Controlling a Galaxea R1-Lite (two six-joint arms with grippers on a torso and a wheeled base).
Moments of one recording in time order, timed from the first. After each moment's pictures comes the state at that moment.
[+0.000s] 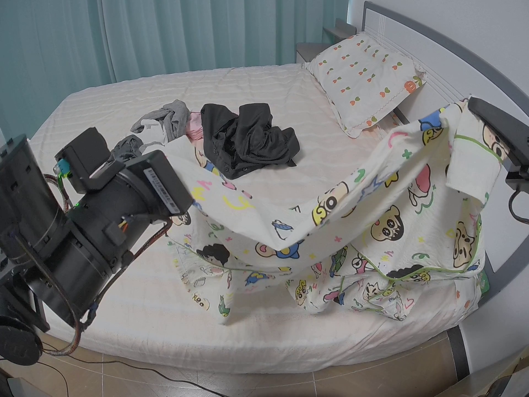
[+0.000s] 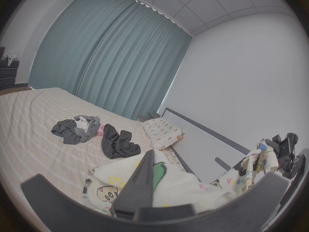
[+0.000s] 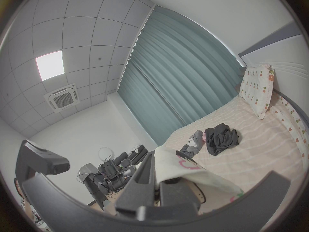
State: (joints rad) left arm -0.82 1.43 -0.65 -0.96 0.48 -0.29; right arm 0.58 1.11 -0.70 -0.70 0.29 0.57
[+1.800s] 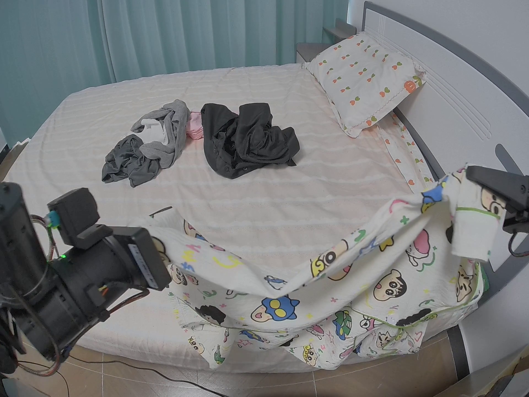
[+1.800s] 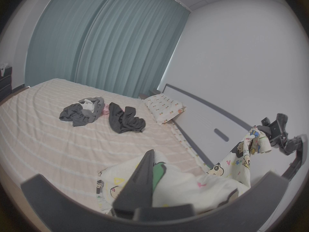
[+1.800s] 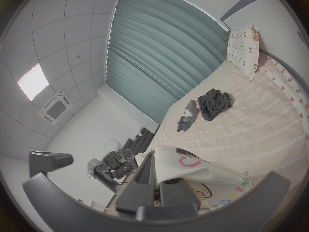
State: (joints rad) left arm -0.86 1.28 -0.55 -0.62 0.45 -0.35; right arm 0.38 1.07 -0.68 -0.45 0.58 0.73
